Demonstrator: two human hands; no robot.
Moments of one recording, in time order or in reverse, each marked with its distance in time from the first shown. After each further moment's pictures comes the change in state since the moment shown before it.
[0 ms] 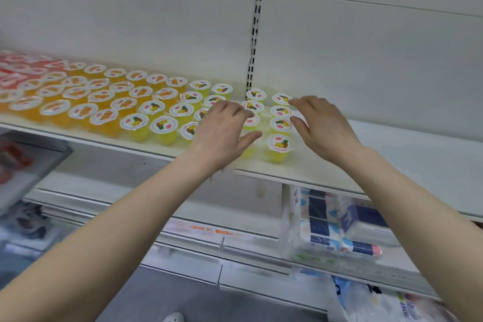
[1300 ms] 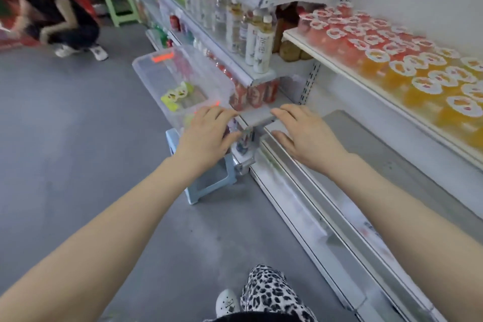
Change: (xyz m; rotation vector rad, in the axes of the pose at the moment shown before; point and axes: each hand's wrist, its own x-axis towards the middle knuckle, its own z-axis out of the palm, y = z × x) left_hand -0.487 -0.428 -0.247 0.230 -0.015 -0.822; right_hand 0.094 -0.701 0.126 0.285 -0.135 -0.875
